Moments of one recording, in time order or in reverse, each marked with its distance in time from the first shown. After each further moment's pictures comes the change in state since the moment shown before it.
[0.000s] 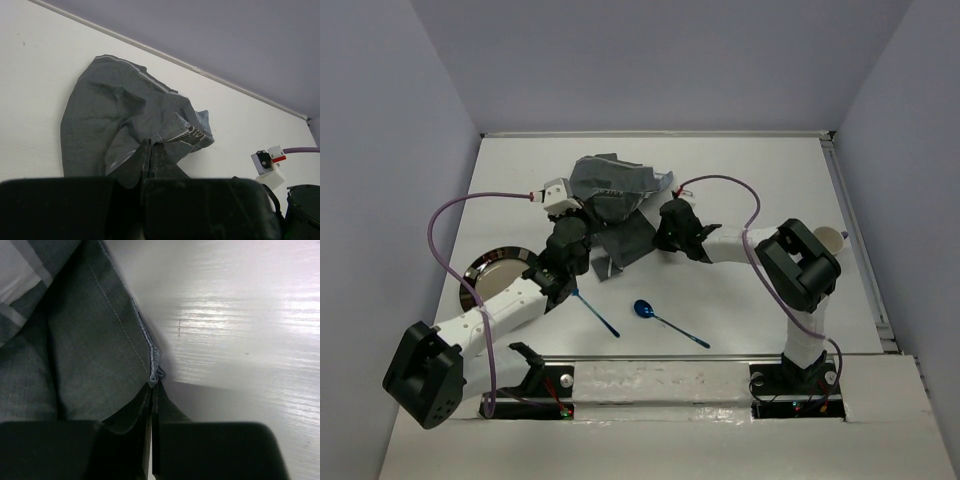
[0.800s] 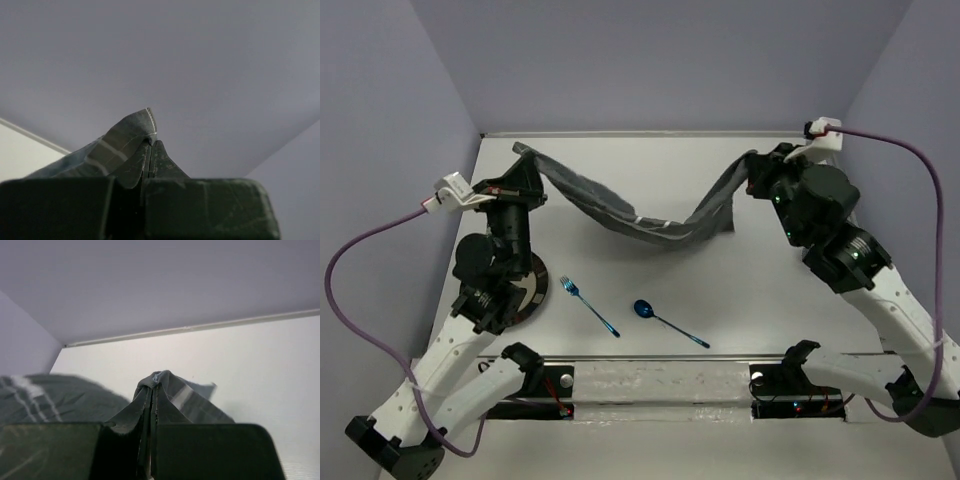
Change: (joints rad) left arm 0.090 -0.364 0.250 -0.084 0.047 -0.038; right arm -0.009 -0.899 0.226 -0.423 0.383 -0.404
